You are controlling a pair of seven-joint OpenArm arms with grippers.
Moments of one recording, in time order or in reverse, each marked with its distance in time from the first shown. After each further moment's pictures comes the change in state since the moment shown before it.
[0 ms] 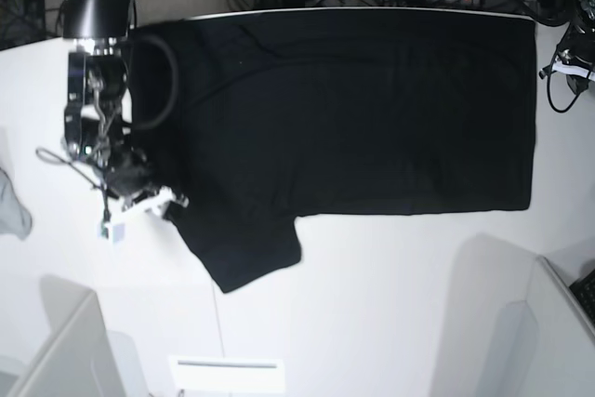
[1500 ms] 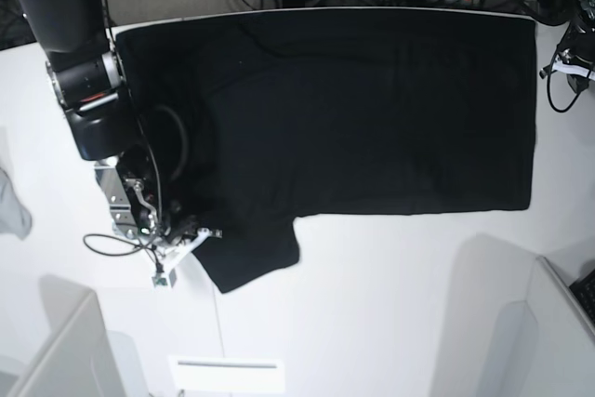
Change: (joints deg) left arm 0.0 0.0 0.0 -0.1 0.4 0.4 0.0; right arm 28.7 0.0 -29.8 -49.2 -0.1 4.9 17.9
